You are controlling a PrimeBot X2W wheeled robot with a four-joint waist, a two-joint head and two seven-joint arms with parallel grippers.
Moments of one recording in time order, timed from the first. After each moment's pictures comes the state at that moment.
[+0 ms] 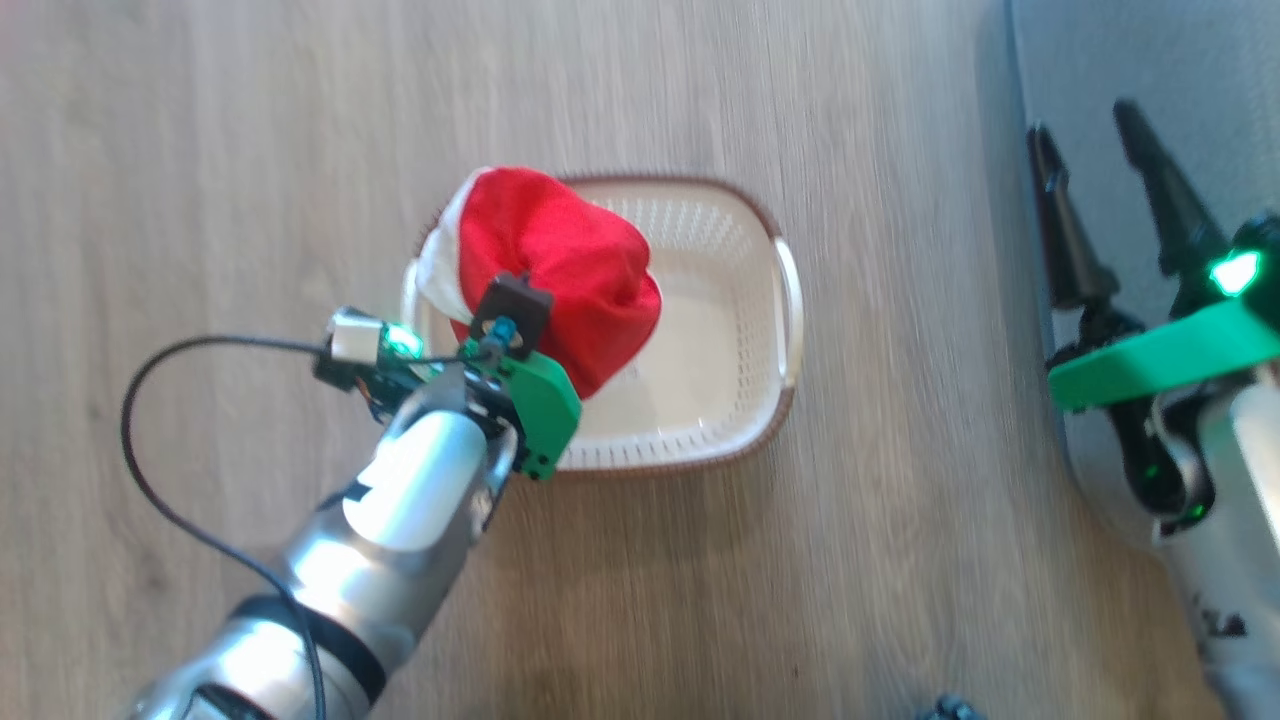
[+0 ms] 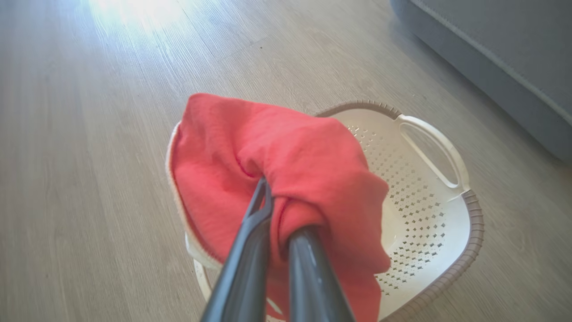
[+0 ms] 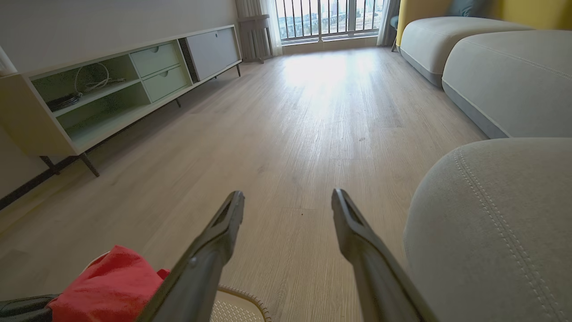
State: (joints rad) left arm -0.81 0.04 -0.85 0.99 -0.41 0.18 -0.25; right arm -0.44 -0.35 0.19 0.17 0.47 0.13 -0.26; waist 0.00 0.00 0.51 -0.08
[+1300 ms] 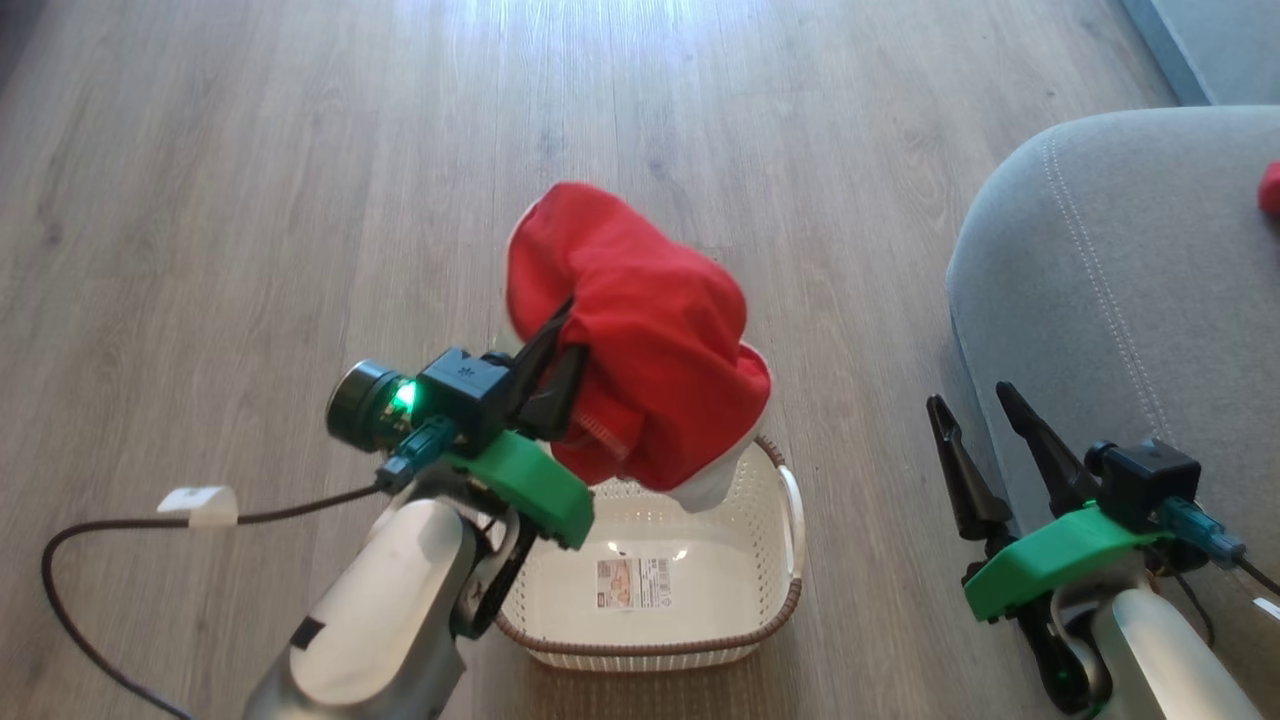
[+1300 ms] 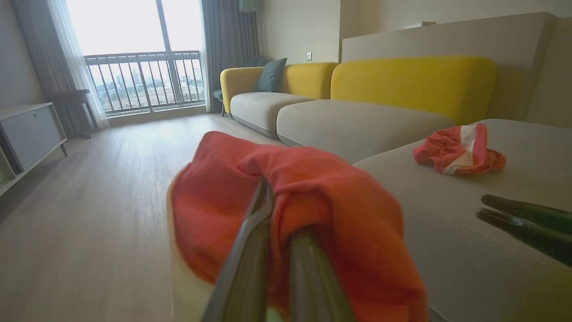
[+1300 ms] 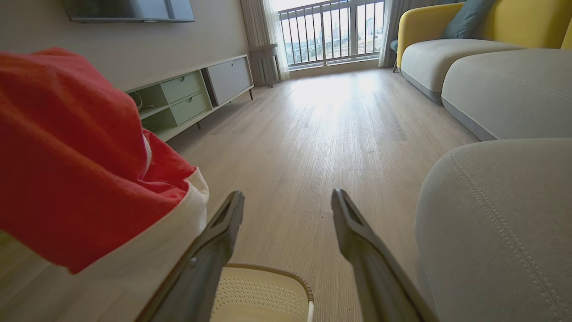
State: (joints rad) left arm -0.42 0.12 -0.56 0.27 -0.33 0.03 -0.25; right arm -0.15 -0.22 0.21 0.34 0.42 0.13 -0.26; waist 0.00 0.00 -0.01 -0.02
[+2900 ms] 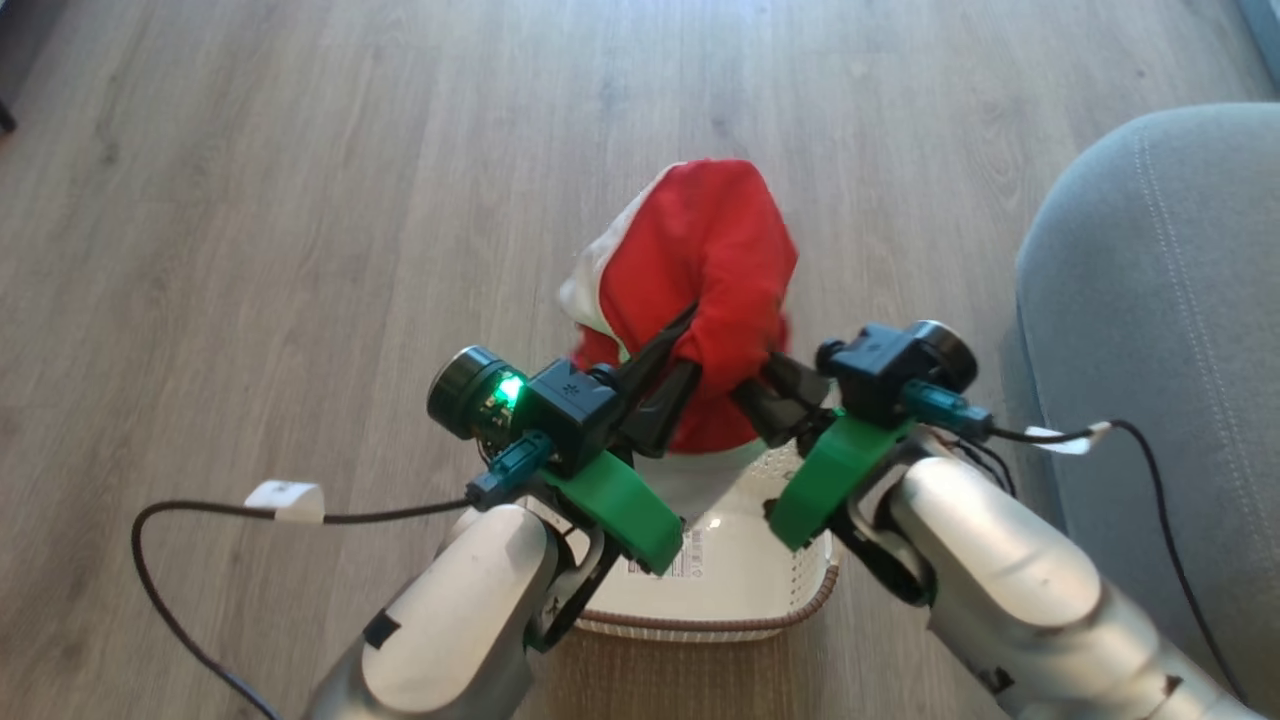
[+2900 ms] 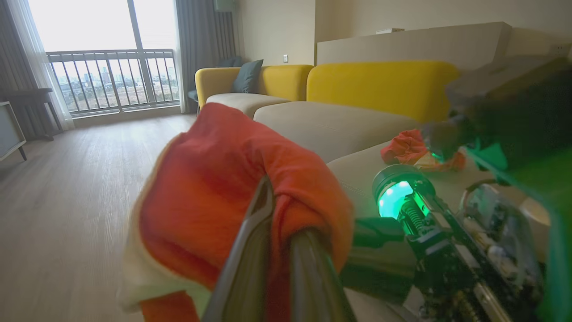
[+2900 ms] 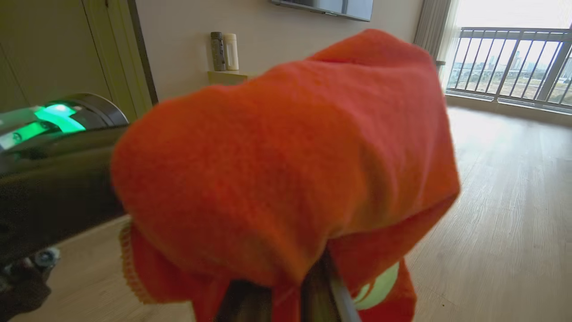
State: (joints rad) left arm -0.45 0.06 -0.68 0.23 -0.33 -0.01 -0.25; right arm -0.56 -0.20 0.73 0.43 0.45 0.13 -0.26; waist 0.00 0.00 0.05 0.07
